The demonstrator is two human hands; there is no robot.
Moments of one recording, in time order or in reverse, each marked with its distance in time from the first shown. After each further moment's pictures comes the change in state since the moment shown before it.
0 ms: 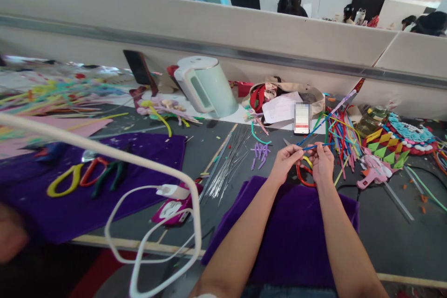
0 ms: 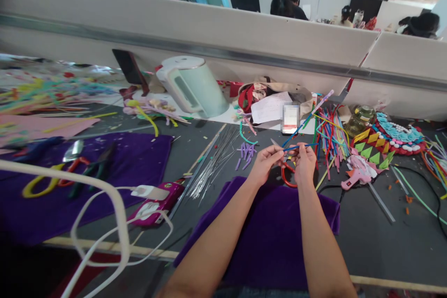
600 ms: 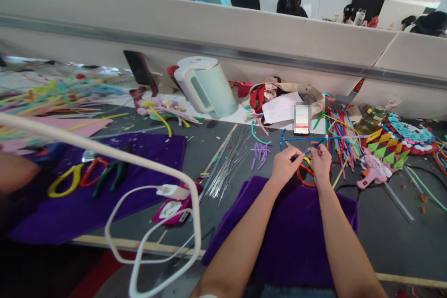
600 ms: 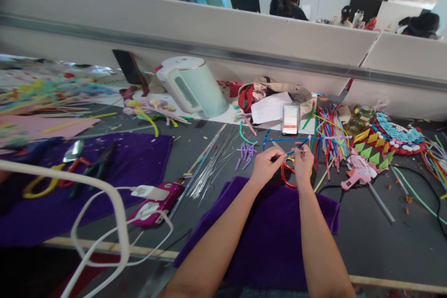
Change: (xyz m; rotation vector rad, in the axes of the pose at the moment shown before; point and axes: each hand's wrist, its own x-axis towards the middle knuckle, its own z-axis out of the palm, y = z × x) left_hand -0.003 -0.002 -0.003 0.813 0.094 0.447; right_hand 0.007 0.012 -0.011 -0.529 0.028 -0.154
